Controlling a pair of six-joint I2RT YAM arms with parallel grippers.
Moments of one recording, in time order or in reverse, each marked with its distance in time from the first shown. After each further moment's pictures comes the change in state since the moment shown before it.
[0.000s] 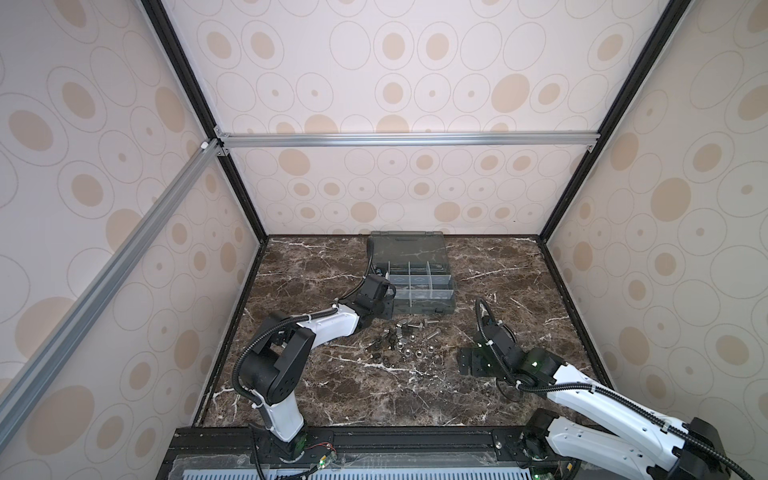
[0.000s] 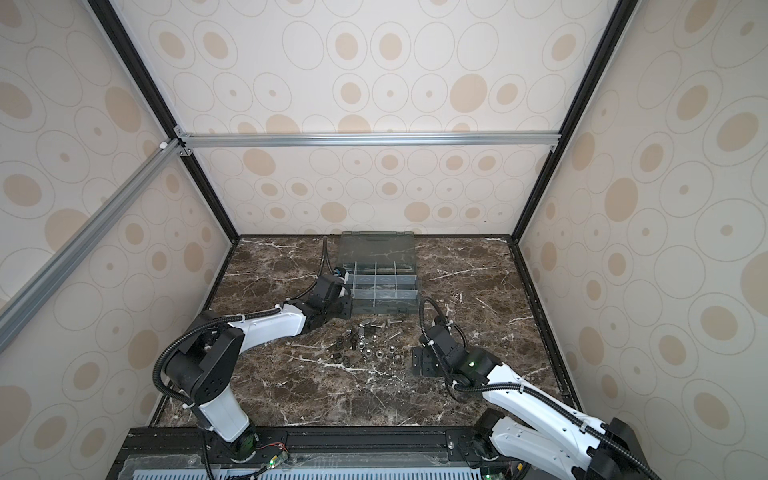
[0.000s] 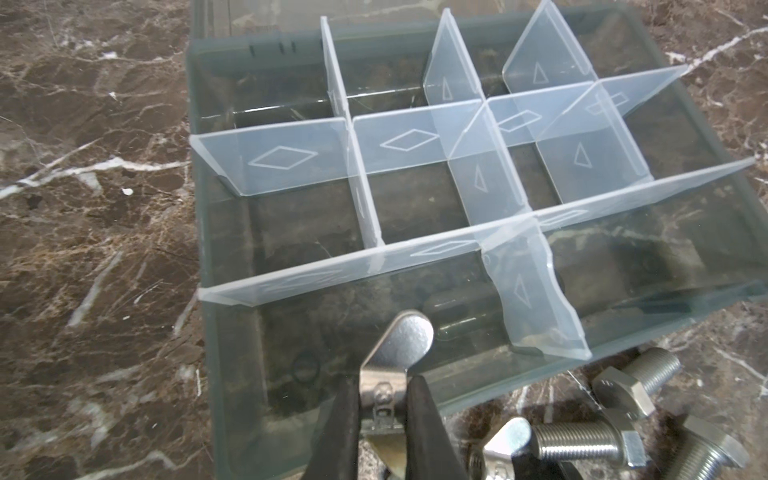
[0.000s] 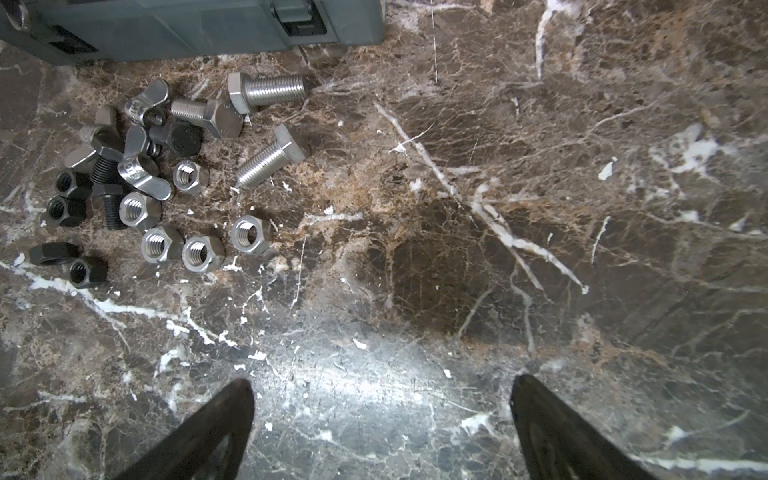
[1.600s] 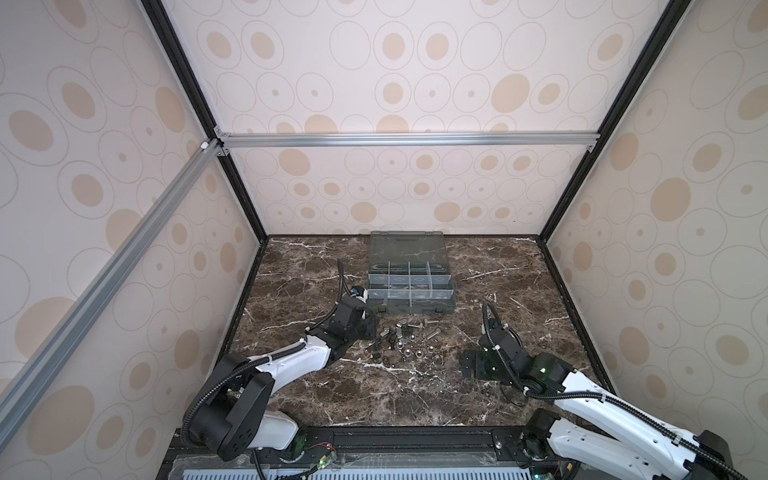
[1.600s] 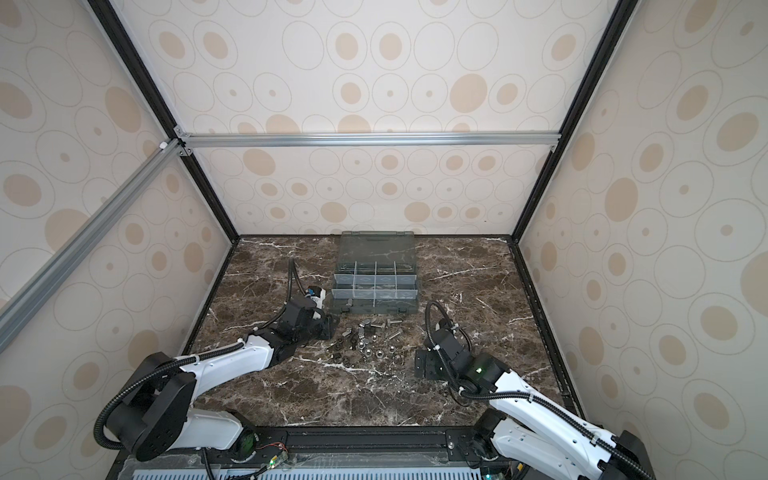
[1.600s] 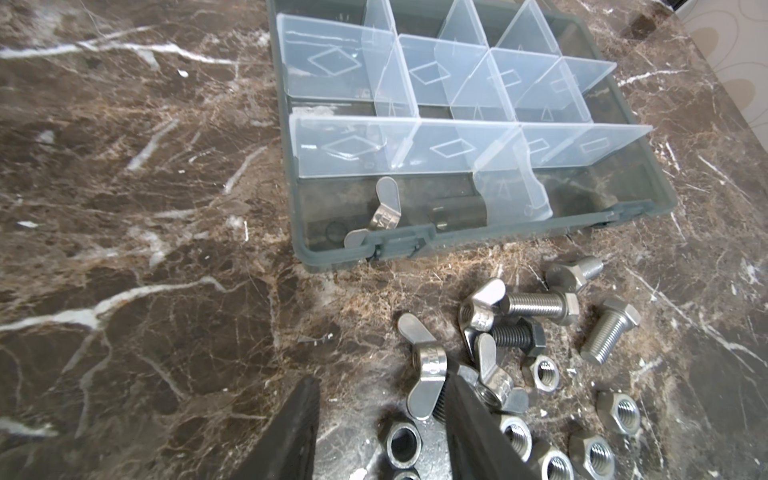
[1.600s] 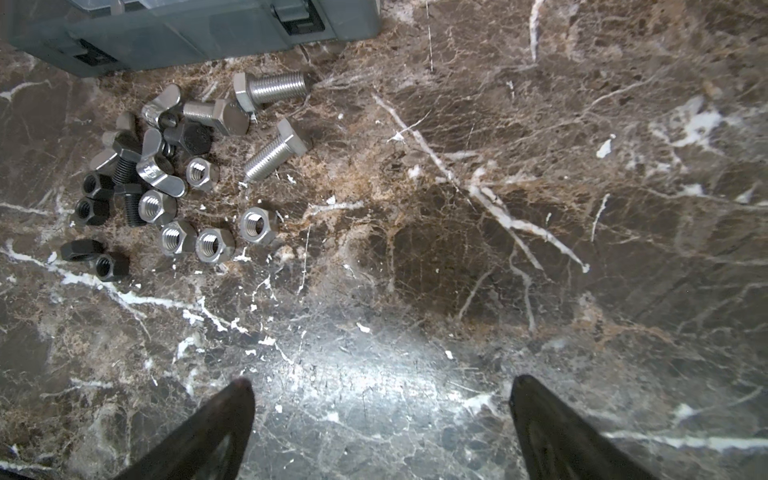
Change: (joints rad) left arm 0.030 -0.347 -0.376 0.088 0.097 -0.133; right arm 0.002 -0.080 -0.023 -0.035 -0.019 0.043
